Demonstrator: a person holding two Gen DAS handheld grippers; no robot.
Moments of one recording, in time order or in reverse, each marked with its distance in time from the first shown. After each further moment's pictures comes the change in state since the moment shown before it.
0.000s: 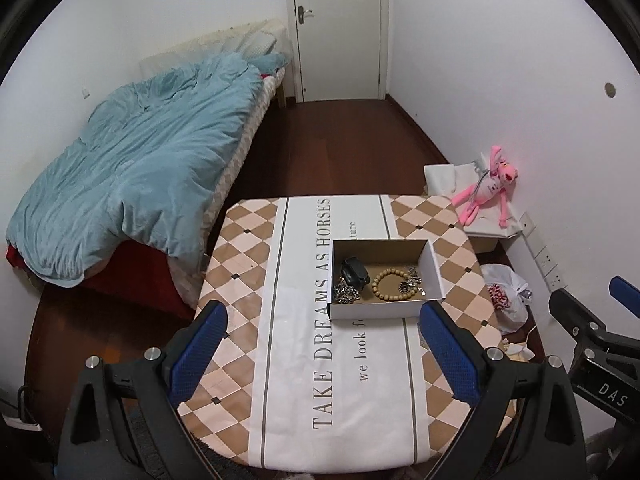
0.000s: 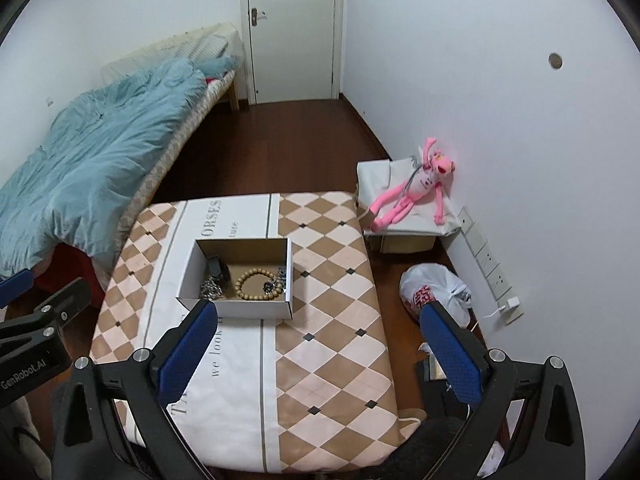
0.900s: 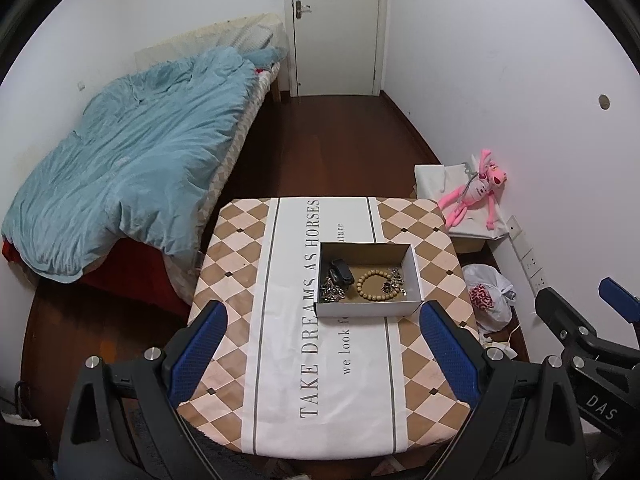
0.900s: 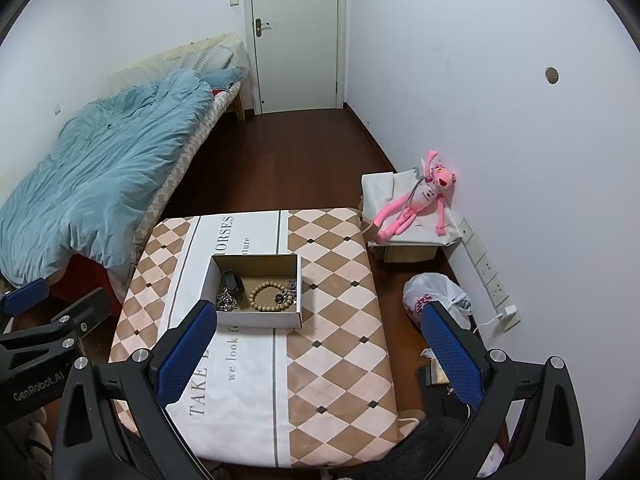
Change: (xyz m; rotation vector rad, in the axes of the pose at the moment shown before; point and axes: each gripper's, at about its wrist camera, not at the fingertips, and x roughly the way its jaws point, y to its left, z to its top) left arm -0.013 -0.007 0.021 -0.024 0.049 -0.037; right arm -0.023 -0.001 0.024 0.004 0.006 0.017
